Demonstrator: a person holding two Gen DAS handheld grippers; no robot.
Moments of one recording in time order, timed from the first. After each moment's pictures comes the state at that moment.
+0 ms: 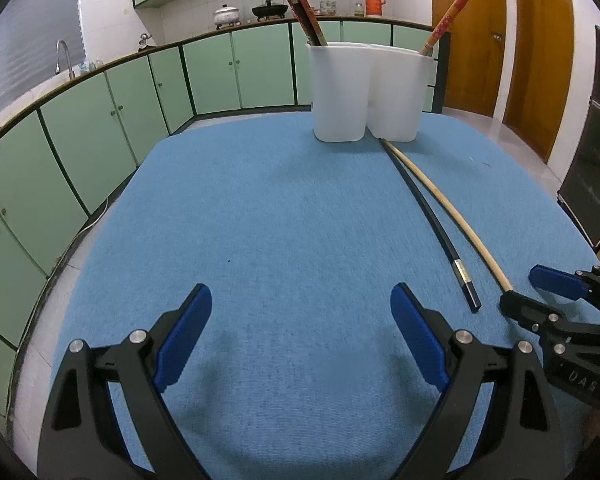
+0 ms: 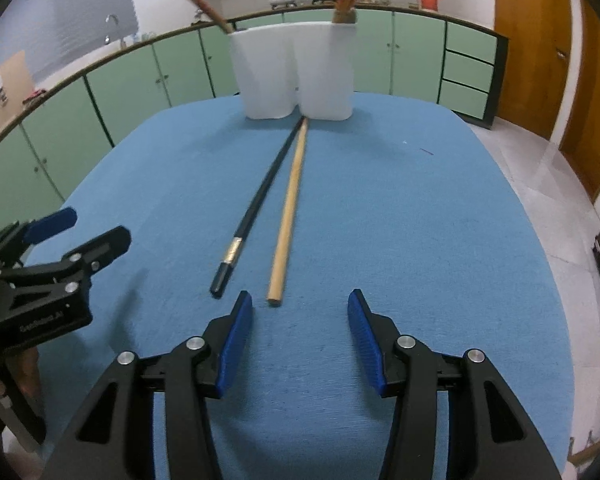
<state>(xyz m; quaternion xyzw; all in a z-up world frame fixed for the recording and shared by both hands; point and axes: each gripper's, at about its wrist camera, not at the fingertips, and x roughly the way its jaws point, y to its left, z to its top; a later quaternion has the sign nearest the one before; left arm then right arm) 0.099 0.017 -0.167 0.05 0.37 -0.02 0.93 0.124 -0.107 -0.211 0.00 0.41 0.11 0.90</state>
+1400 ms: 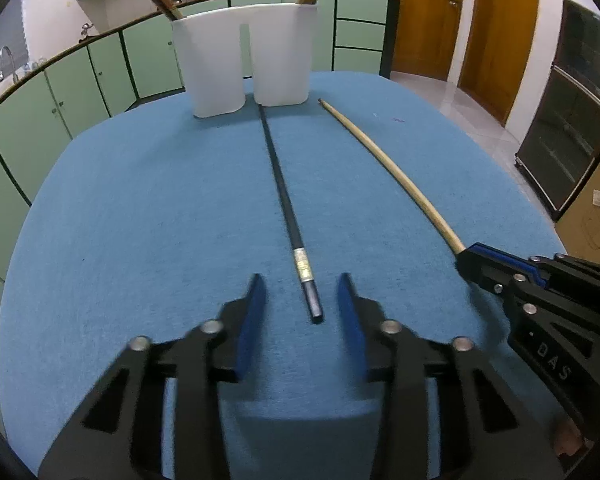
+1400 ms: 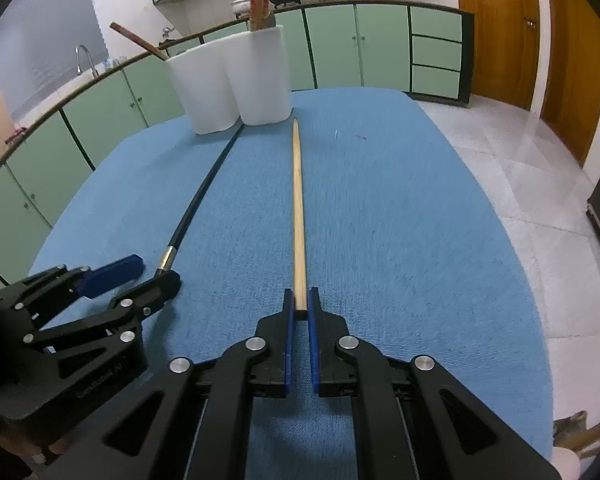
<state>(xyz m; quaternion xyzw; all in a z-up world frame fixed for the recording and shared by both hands) 0.110 -0.083 -0.183 0.06 0.43 -0.11 0.90 0.122 -0.169 -0.215 0.08 0.41 0.08 0.90</state>
